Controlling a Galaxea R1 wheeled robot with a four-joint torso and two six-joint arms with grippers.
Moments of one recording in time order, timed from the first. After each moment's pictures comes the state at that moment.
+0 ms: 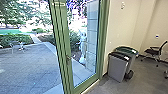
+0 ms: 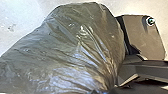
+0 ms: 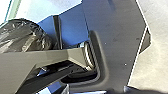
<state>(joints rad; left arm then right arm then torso) 1.46 3.04 -2.78 -0.52 0.00 0.61 -1.62 3.02 -2.66 -0.07 0.14 0.35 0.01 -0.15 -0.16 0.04</state>
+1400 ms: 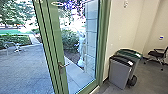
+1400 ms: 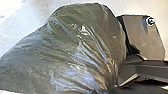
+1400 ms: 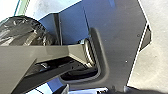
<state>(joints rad) 1.45 3.04 -2.78 -0.52 0.00 0.61 -1.63 3.03 -2.66 -0.07 0.14 0.35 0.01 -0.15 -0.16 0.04</state>
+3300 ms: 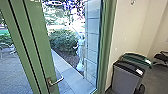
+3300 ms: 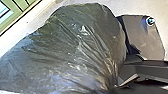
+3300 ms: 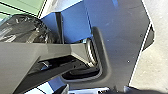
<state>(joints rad) 1.45 3.04 -2.78 -0.52 0.00 0.61 -1.63 3.04 -2.67 -0.07 0.14 0.33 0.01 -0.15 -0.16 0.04</state>
